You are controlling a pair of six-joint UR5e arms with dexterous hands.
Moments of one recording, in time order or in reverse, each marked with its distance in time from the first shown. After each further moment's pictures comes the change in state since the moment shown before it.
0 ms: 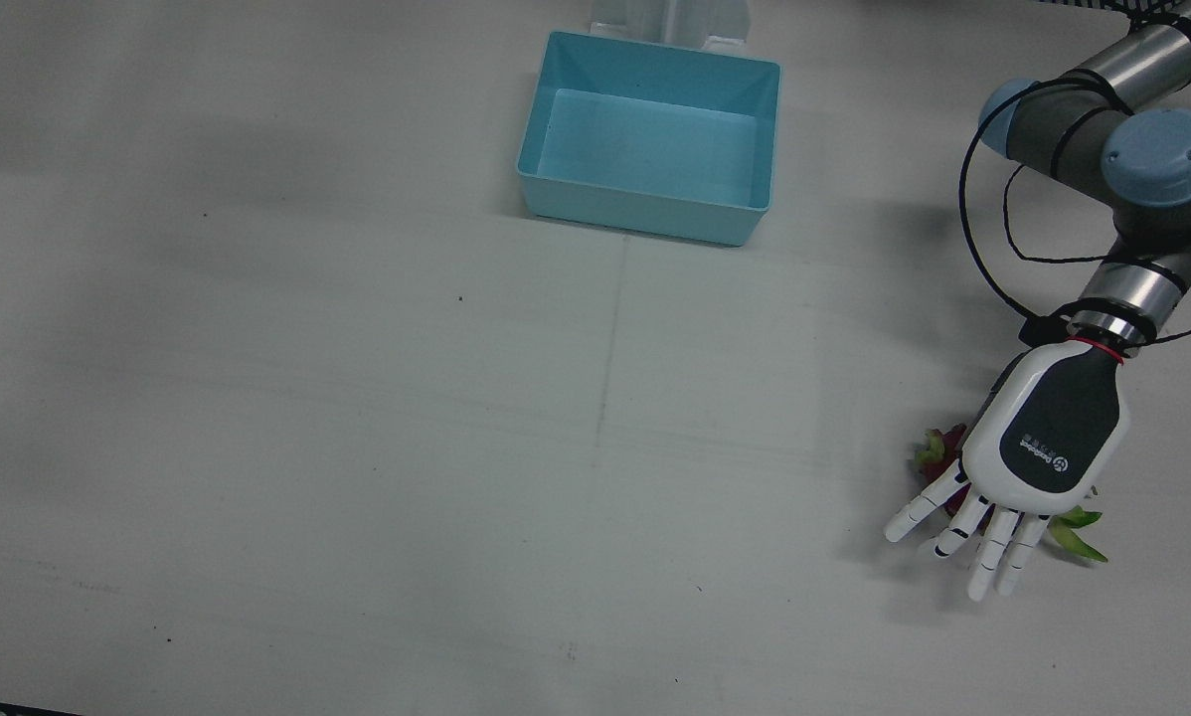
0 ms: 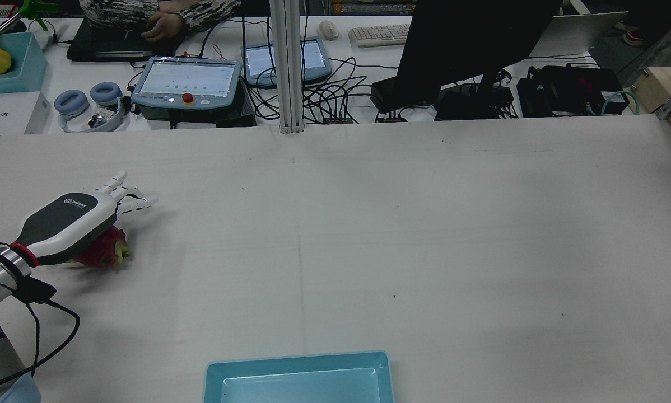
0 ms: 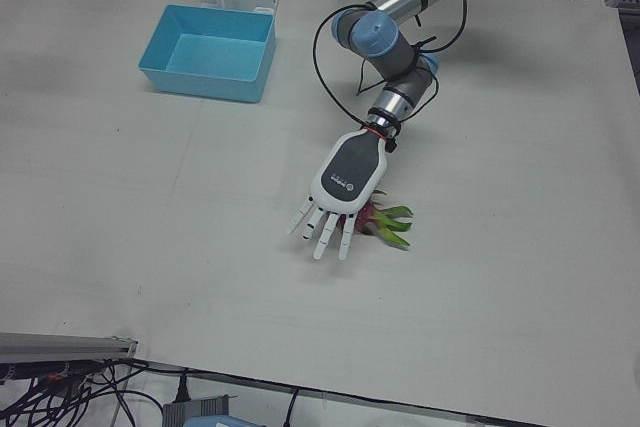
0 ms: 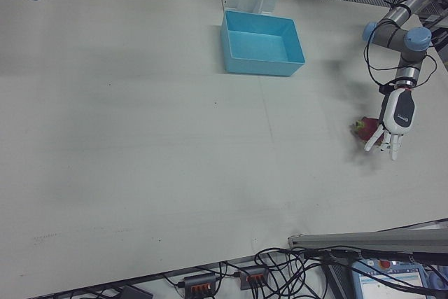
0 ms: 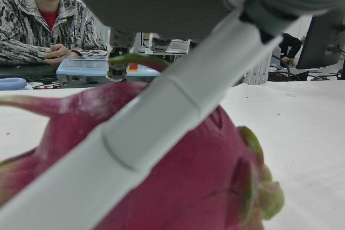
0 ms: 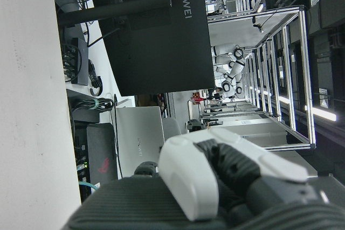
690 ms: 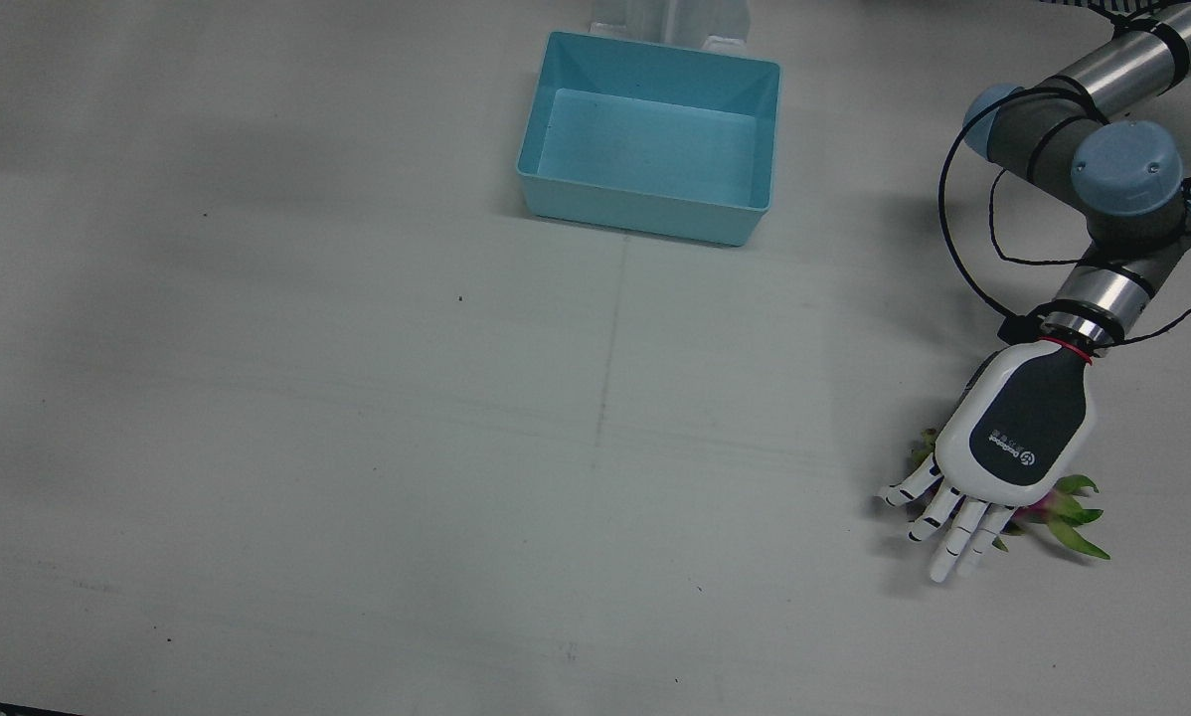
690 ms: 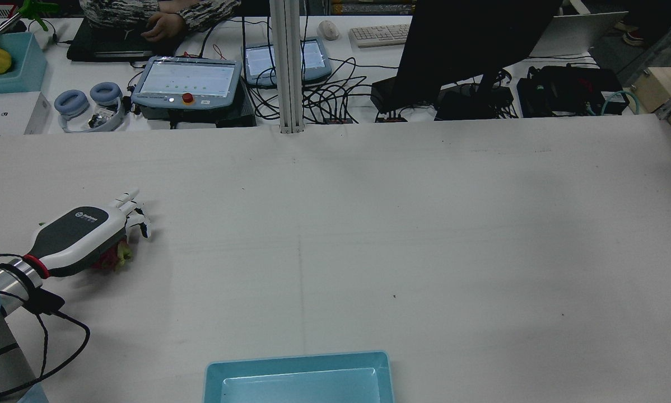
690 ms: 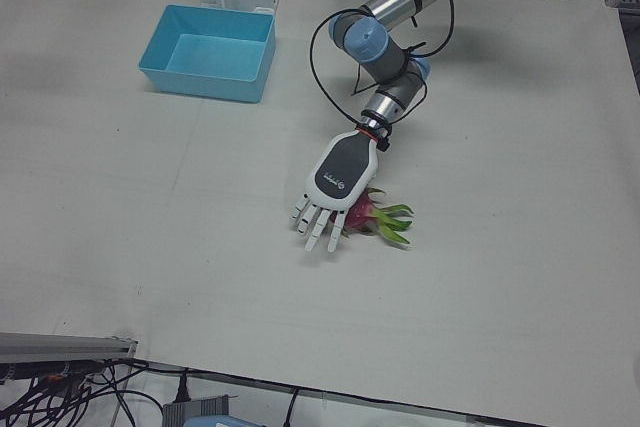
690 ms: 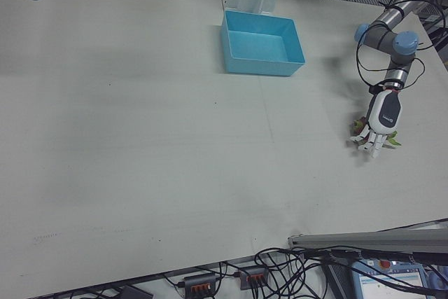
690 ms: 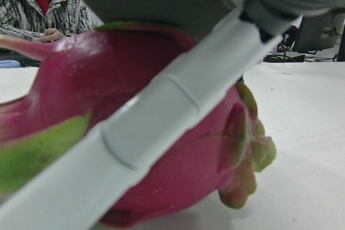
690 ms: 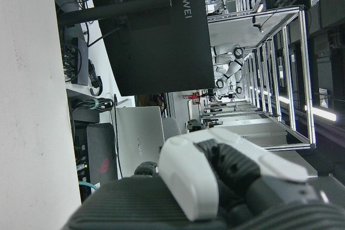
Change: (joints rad) left arm 0.038 -0.006 0.043 -0.014 -0.007 0.007; right arm 0.000 0.000 0.000 0.000 0.000 0.000
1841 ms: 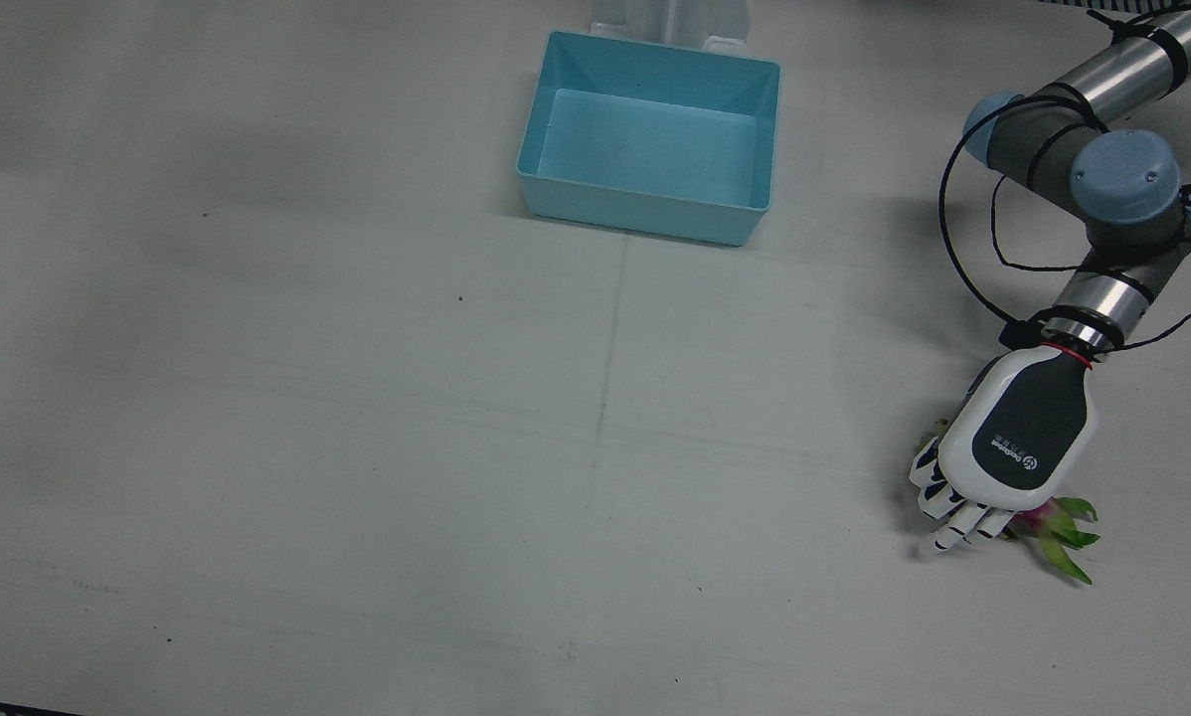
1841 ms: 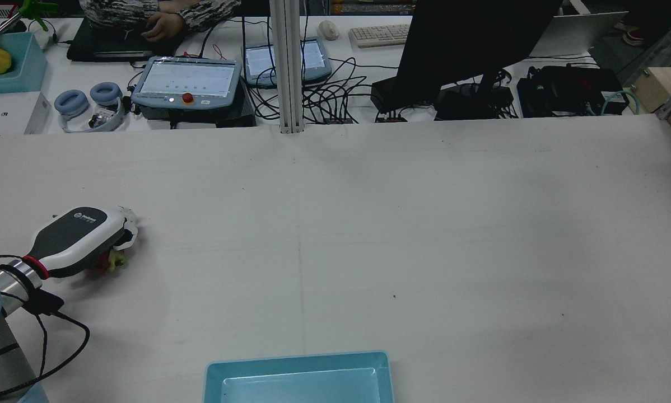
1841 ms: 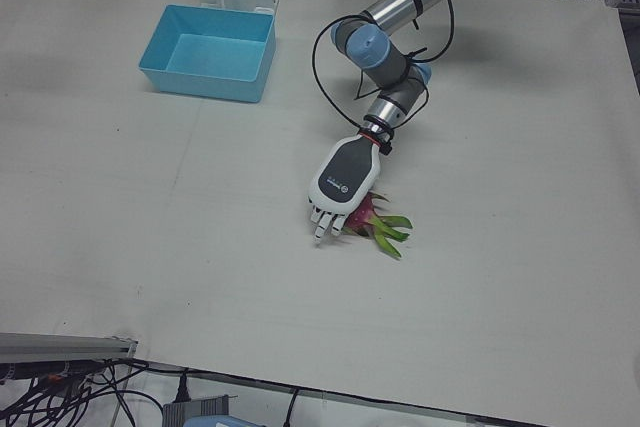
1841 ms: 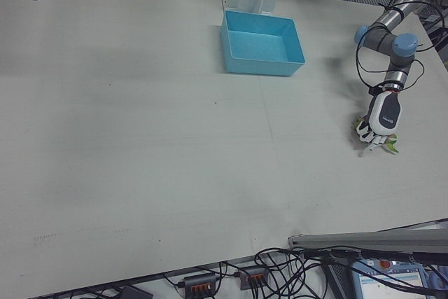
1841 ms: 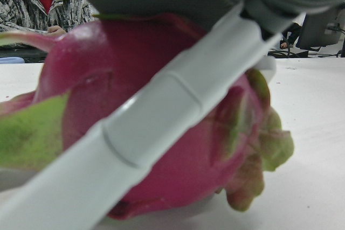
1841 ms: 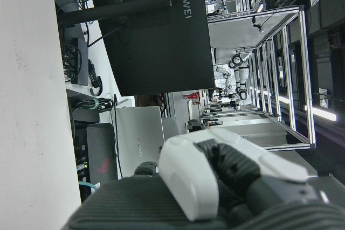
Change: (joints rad) left arm 0.000 0.000 0.021 -0.014 -0.001 0.001; right arm 0.000 0.000 0.000 0.000 0.000 0.000
